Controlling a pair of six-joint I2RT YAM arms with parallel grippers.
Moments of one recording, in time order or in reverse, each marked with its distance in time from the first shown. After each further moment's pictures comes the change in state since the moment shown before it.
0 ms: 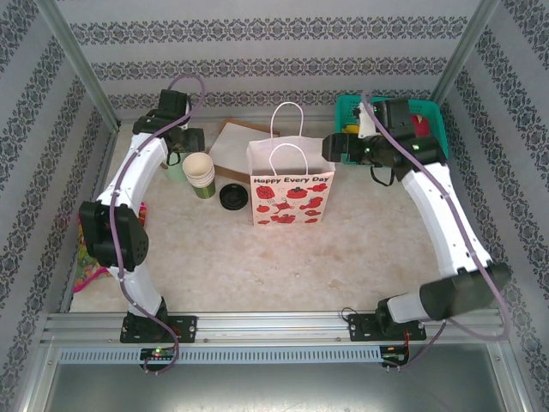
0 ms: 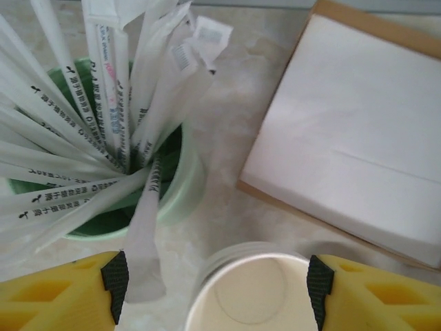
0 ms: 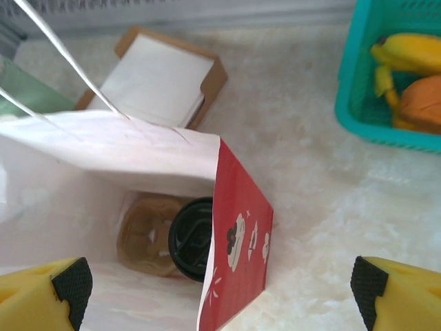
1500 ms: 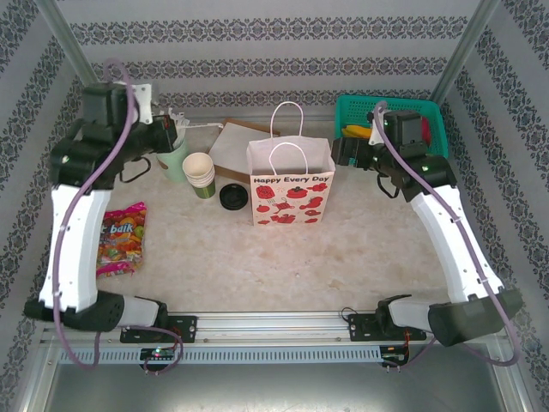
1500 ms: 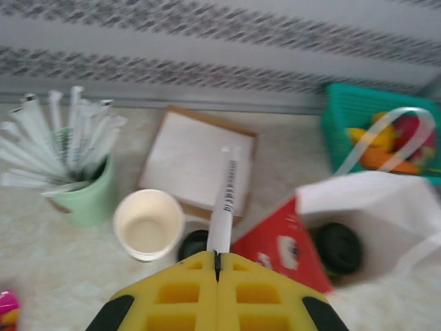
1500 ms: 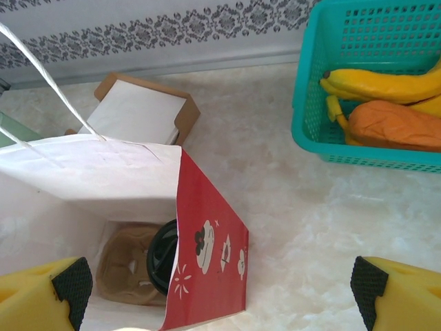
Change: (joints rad) left arm -0.056 -0.478 0.225 -0.303 0.303 -0.082; right arm -0.004 -0.117 -0.141 0.121 0.090 0.046
